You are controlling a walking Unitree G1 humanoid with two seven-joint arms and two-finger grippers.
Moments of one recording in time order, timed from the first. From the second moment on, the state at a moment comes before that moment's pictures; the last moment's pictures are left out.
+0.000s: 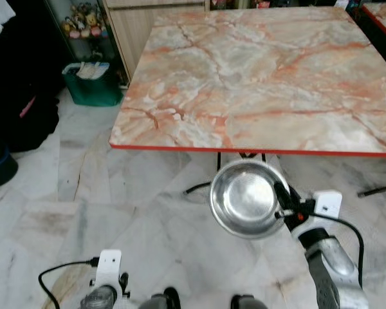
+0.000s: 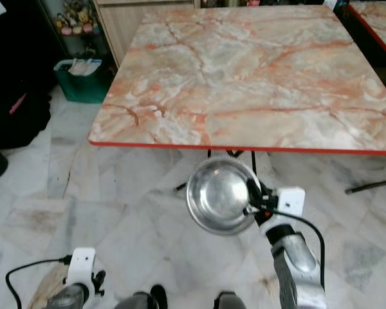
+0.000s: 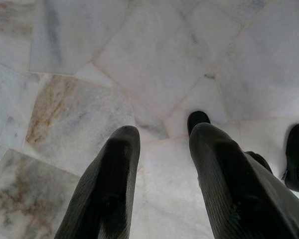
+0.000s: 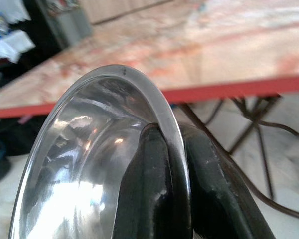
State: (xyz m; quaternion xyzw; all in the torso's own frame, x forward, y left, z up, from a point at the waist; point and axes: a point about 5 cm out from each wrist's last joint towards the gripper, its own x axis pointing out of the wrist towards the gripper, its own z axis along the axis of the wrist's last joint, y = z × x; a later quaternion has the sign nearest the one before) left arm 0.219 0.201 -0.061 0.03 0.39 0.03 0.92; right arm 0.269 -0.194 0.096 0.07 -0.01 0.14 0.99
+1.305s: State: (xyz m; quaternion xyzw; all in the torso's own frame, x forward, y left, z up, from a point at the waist) left arm 0.222 0.204 -0.058 0.03 0.37 0.04 0.93; right arm 0.325 -0.222 0.186 0.06 -0.14 -0.11 0.98
